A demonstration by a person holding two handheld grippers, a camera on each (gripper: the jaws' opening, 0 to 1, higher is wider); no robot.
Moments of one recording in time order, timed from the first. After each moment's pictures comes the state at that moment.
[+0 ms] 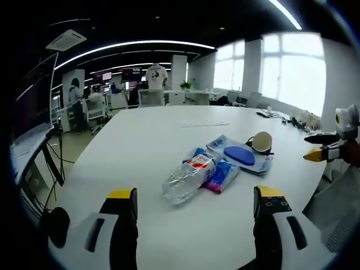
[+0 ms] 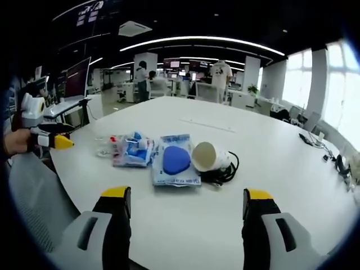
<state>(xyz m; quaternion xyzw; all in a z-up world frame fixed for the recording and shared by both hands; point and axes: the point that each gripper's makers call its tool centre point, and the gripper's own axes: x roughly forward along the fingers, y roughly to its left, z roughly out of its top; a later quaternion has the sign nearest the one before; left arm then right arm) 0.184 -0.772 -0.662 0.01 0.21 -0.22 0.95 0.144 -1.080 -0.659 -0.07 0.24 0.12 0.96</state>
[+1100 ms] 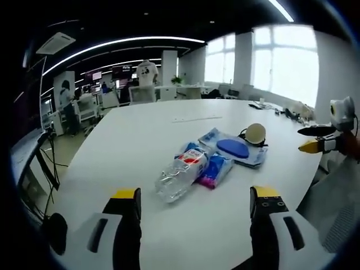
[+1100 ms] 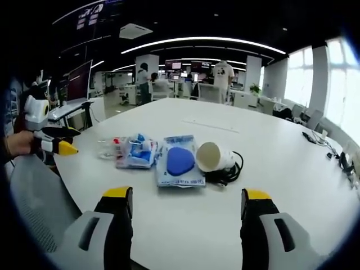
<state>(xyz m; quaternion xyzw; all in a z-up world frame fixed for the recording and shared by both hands) 0.182 -0.783 -0.669 0.02 0.23 -0.25 0.94 0.144 -1.076 -0.659 -0.05 0.23 0.13 0.96</state>
